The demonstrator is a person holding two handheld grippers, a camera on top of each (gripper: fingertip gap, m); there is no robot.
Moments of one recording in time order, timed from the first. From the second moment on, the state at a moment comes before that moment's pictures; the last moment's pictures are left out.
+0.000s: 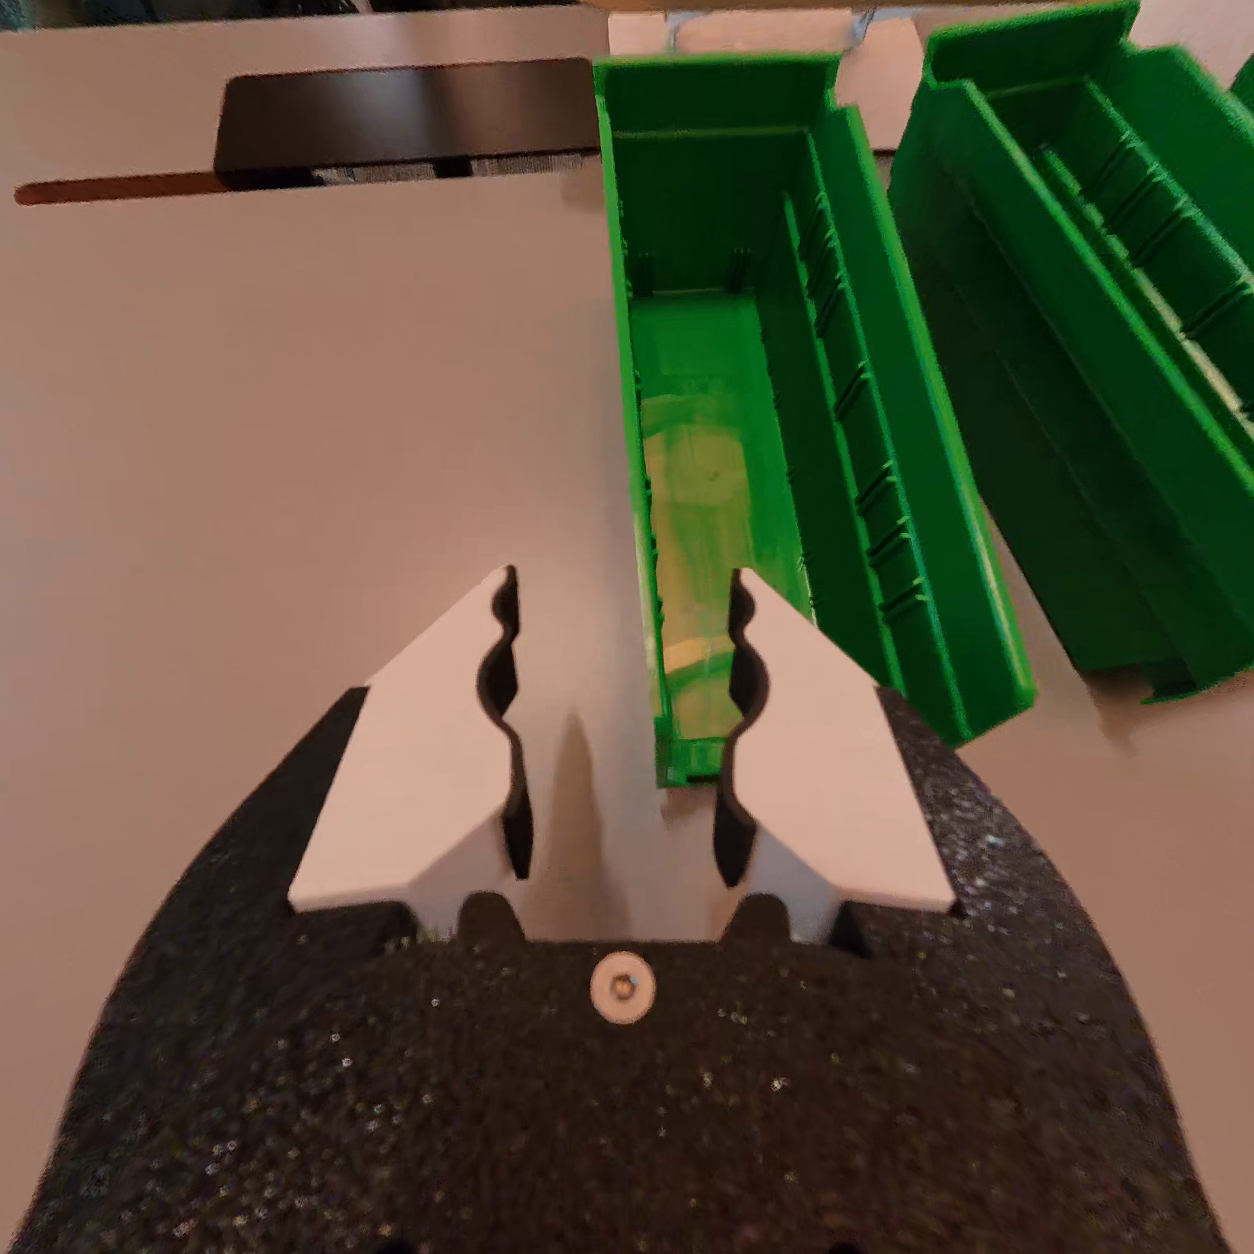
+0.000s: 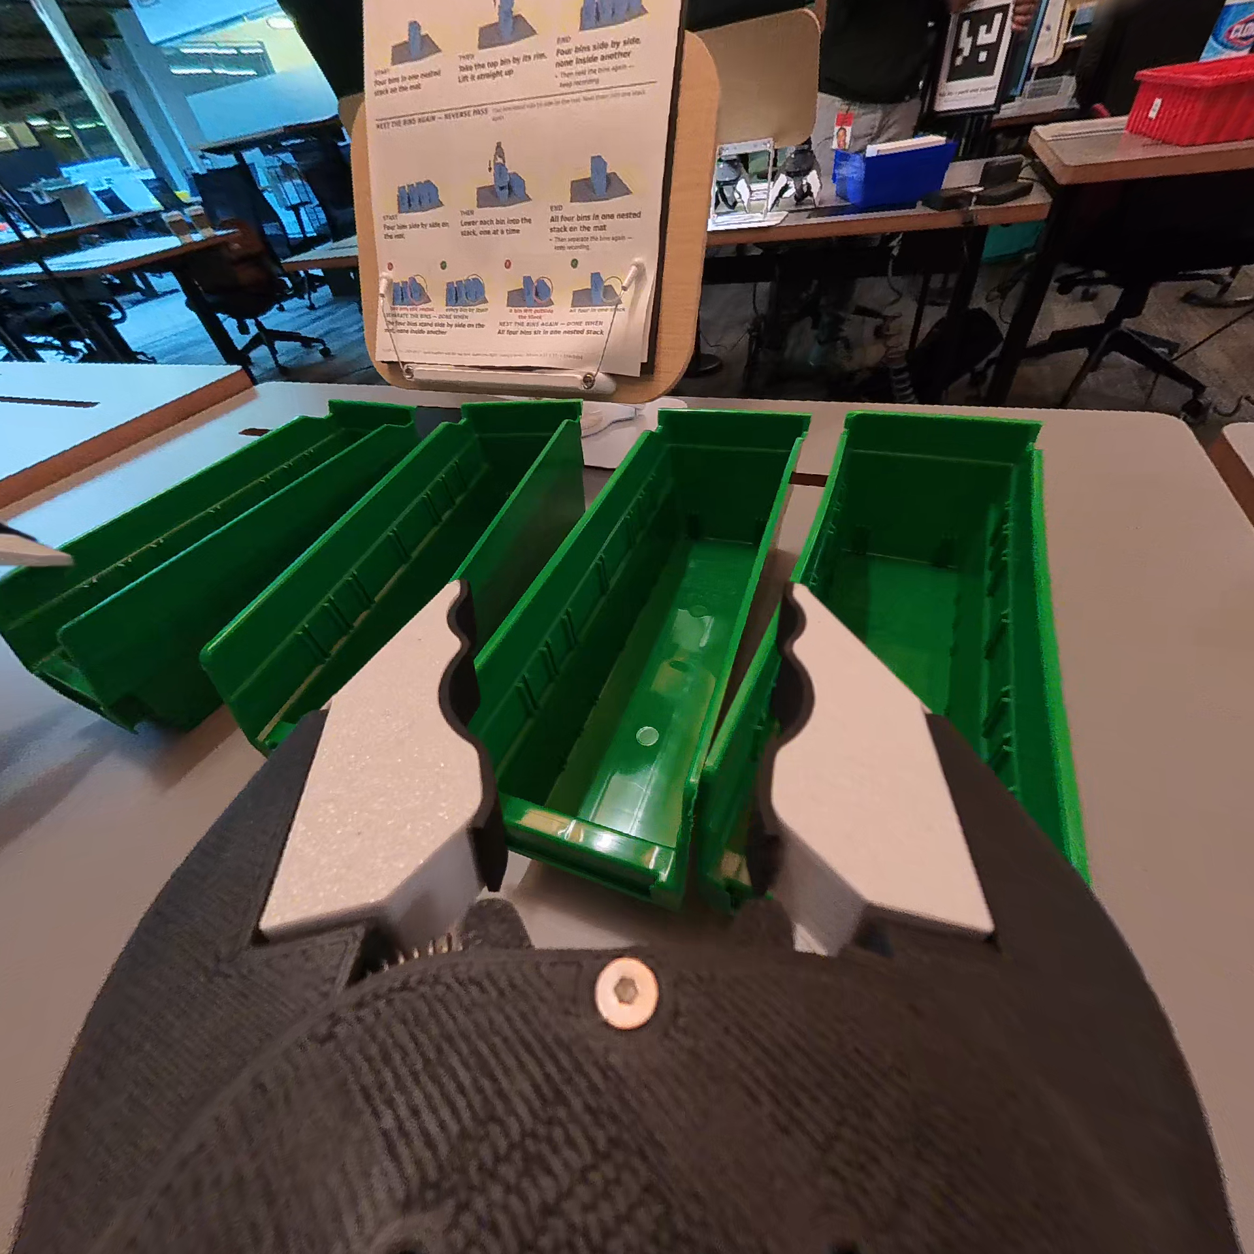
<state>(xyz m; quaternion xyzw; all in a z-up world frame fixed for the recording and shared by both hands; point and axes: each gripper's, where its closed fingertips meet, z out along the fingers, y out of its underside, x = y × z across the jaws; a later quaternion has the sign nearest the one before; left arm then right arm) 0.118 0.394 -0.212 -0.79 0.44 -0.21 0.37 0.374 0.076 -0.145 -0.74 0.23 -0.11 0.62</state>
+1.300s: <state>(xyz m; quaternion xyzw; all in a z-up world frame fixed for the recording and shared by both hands) 0.232 0.397 -0.186 -0.86 0.46 -0.15 0.17 0.381 0.050 -0.127 -0.71 0.25 -0.11 0.65</state>
